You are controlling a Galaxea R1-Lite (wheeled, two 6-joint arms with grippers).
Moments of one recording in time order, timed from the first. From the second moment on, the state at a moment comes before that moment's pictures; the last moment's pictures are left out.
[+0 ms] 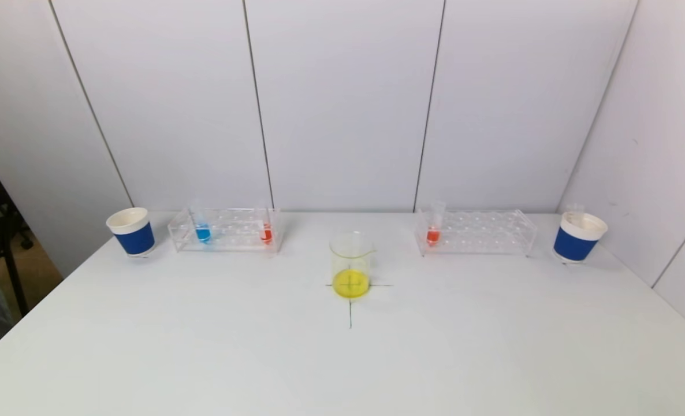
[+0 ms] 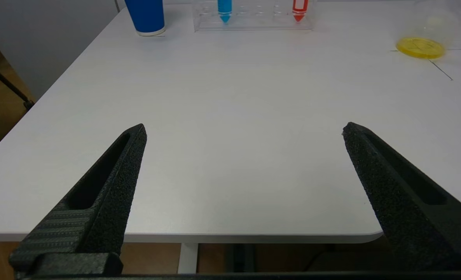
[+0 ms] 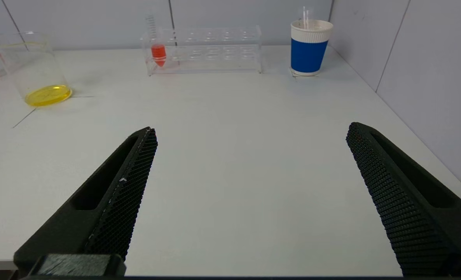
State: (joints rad) left arm -0.01 0.00 -0.06 0.15 0.00 0.00; right arm 0.00 0.00 0.00 0.00 -0.02 0.03
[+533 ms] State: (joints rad) left arm -0.01 0.11 -0.37 0.21 -0.01 0.01; right arm 0.00 0.00 0.00 0.00 -0.02 0.03
